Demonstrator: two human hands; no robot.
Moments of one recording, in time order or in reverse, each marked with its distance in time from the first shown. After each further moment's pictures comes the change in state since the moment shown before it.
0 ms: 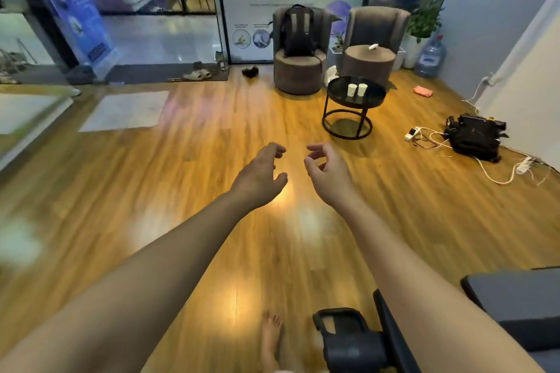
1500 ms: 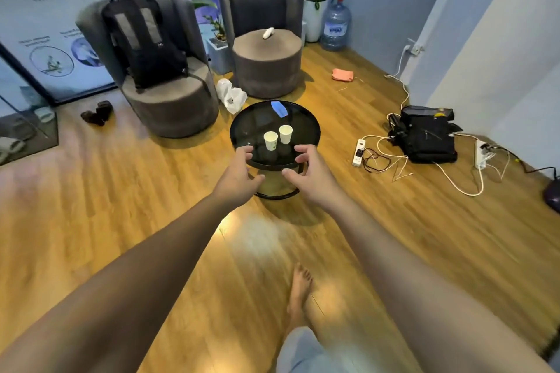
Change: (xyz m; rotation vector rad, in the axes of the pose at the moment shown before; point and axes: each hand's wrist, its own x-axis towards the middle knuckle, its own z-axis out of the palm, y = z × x) left_hand 1.057 -0.020 0.322 -0.267 -0.440 -0.013; right_hand 0.939 0.363 -0.084 0.010 0.133 0.414
